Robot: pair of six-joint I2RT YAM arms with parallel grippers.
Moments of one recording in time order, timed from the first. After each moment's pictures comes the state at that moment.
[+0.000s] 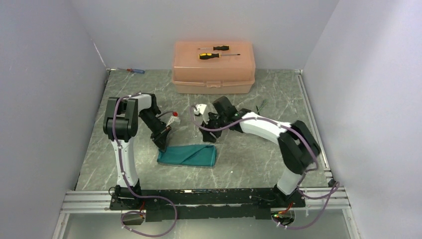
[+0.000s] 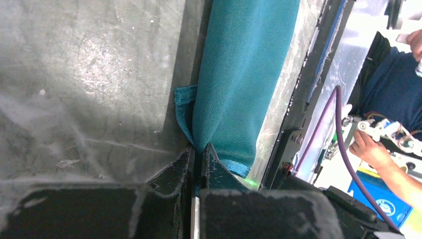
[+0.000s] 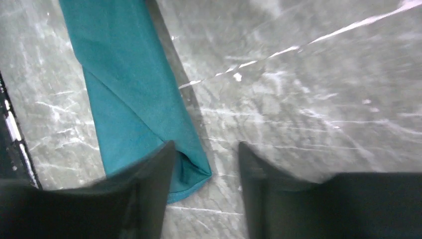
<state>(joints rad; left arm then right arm) -0.10 2.19 1.41 -1.42 0.66 1.19 0.71 1.78 1.18 -0.37 -0.50 -0.38</state>
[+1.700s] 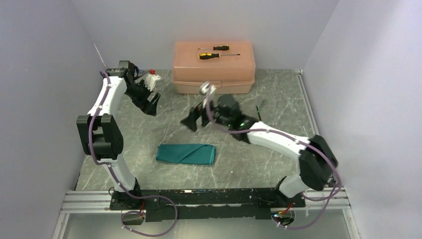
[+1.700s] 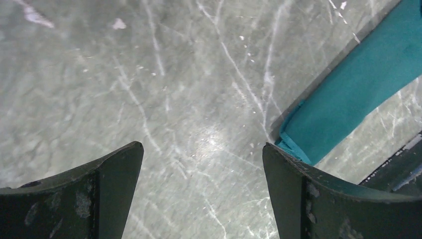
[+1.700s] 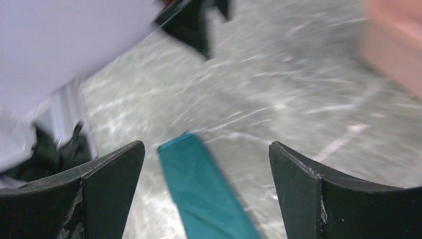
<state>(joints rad) 0.02 1.84 1.65 -1.14 0.48 0.78 0.88 1.56 1.02 0.33 -0.31 0.23</state>
